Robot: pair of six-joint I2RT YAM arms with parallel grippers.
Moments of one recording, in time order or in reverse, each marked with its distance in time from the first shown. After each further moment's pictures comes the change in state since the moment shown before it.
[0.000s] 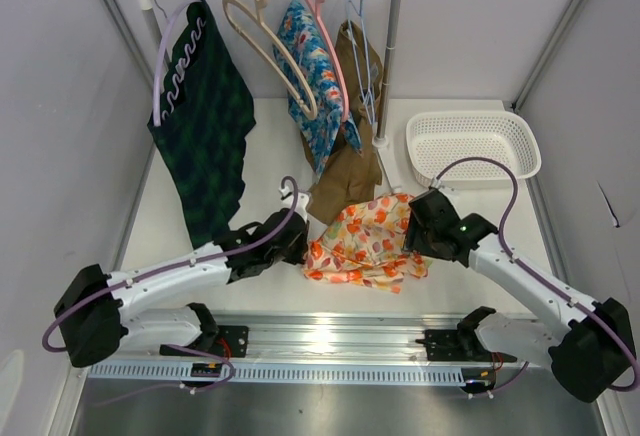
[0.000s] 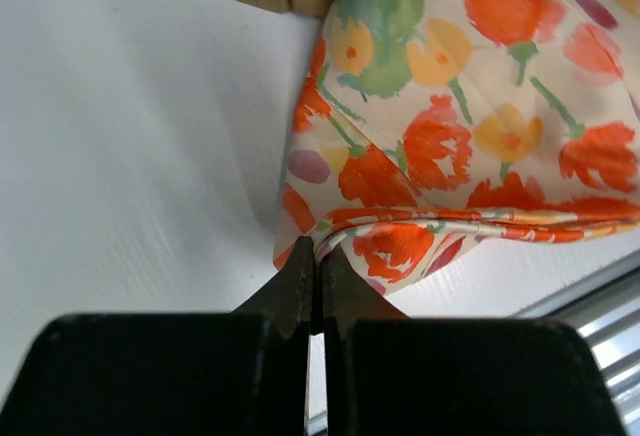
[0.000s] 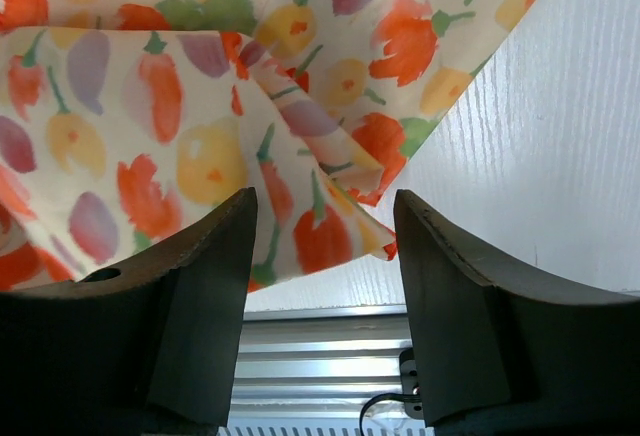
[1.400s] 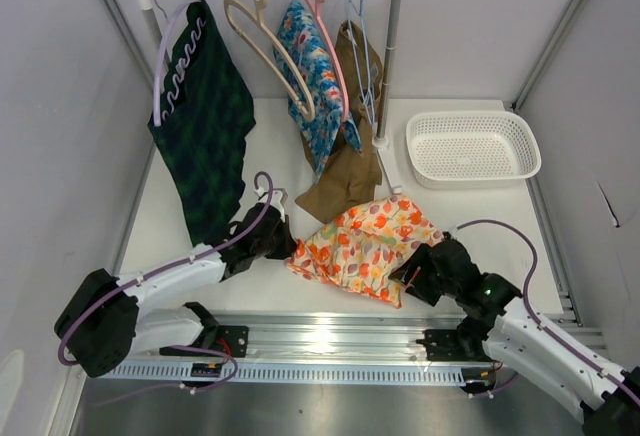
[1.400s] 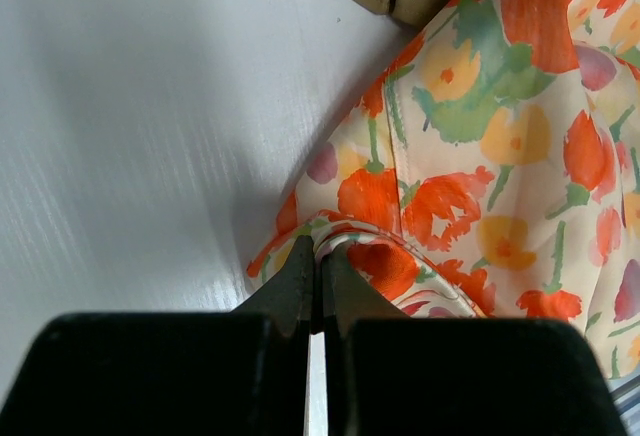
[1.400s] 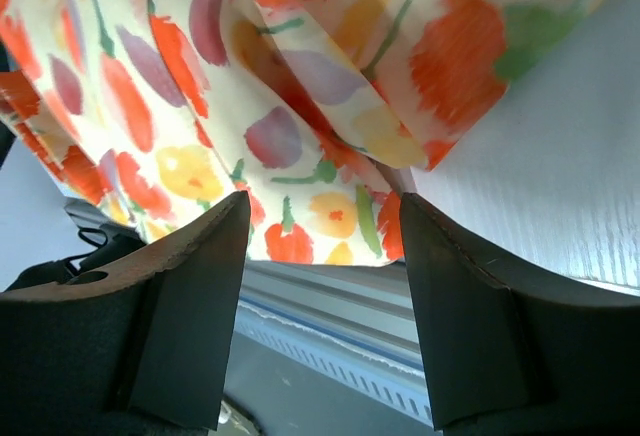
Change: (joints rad) left arm 0.267 0.003 -0.178 0.204 0.215 -0.066; right arm 0.084 -0.459 -0.467 0.223 -0.304 0.473
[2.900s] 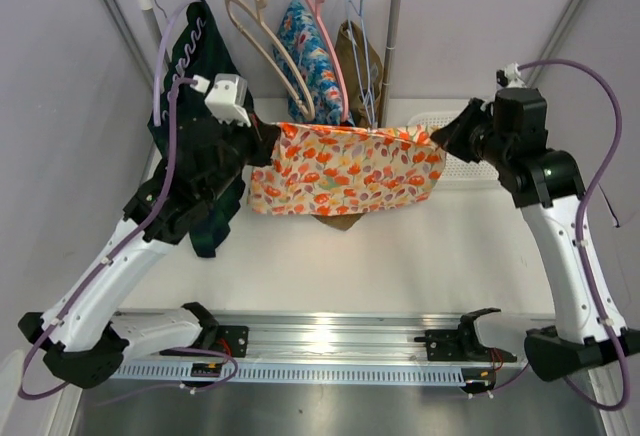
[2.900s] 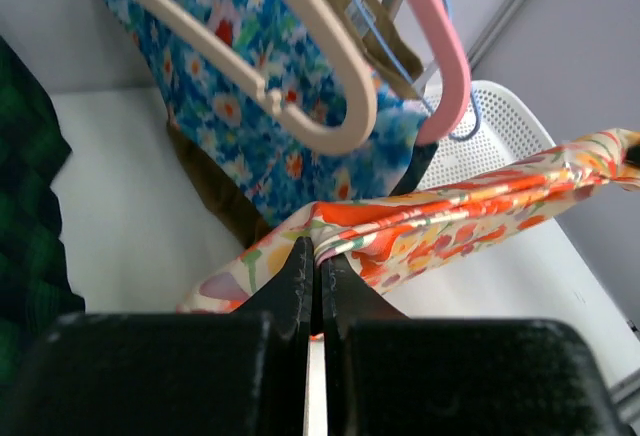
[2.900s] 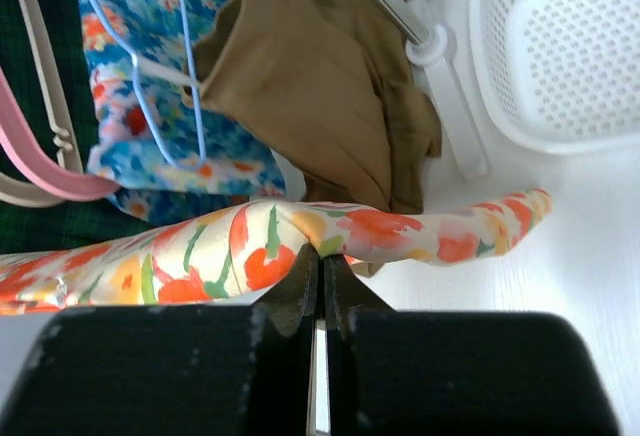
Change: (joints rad) left arm 0.004 -0.085 0.882 -0.338 -0.203 0.289; right arm -0.411 0.559 1.264 -0.299 -0.014 -0.564
